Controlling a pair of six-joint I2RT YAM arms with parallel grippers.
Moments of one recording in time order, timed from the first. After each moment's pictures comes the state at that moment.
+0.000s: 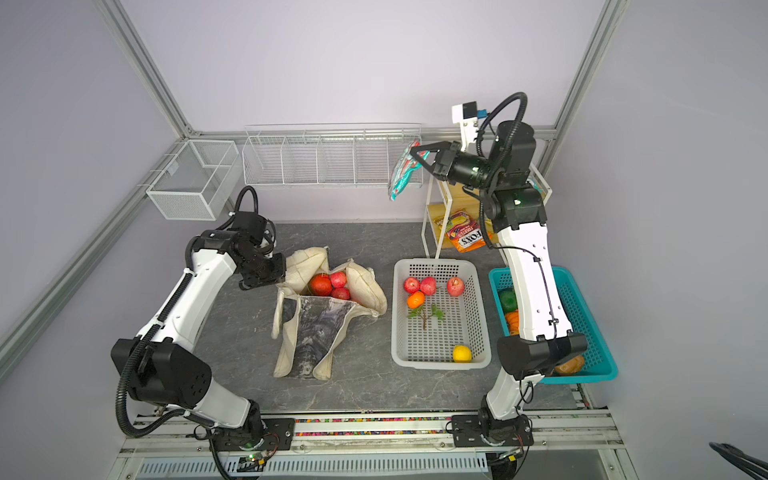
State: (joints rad) left arm -0.17 1.57 1.57 -1.22 0.12 -0.30; right arm 0.23 1.73 2.25 -0.48 -0.91 0.74
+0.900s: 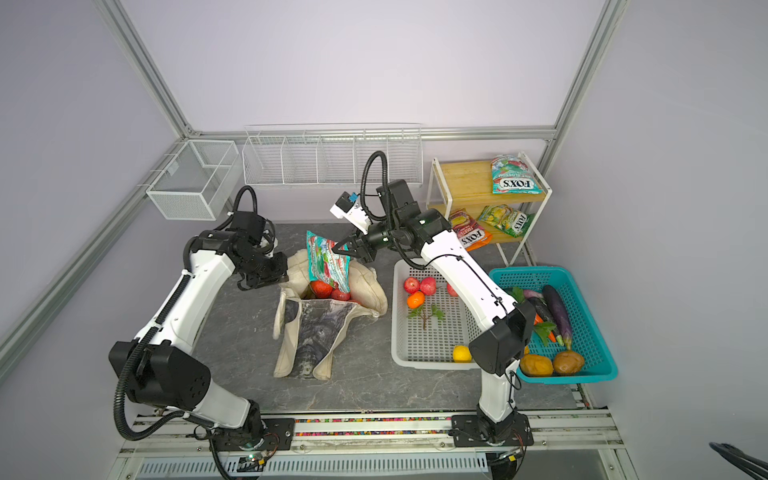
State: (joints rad) left arm -0.17 1.55 1.57 -1.22 0.18 -0.33; right arm 0.65 1.89 2.10 -0.89 -0.84 -0.25
